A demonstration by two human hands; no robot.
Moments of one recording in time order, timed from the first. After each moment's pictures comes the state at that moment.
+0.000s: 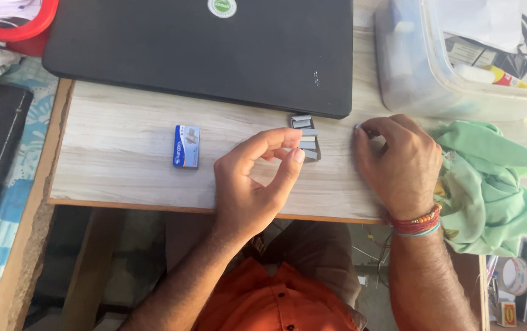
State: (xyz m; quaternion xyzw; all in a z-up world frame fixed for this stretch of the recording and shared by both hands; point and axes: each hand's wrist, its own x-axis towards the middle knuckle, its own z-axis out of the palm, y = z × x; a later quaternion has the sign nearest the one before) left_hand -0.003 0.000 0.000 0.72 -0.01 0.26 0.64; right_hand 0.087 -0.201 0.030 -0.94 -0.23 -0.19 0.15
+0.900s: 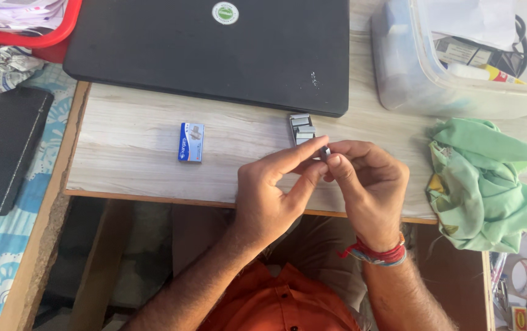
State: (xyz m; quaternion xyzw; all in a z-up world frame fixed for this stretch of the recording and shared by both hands) left_hand -0.012 -0.024 0.008 0.74 -0.08 0.24 0.63; right_hand 0.034 -0.183 0.016 -0.71 -0.18 0.00 0.68
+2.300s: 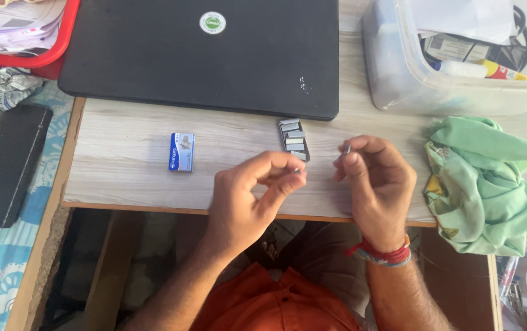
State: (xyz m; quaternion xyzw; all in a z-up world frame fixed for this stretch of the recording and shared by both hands) left_hand -0.015 -0.007 0.016 0.76 -0.06 0.15 0.63; right_hand 0.045 -0.202 0.010 -0.70 -0.16 -0.04 0.69
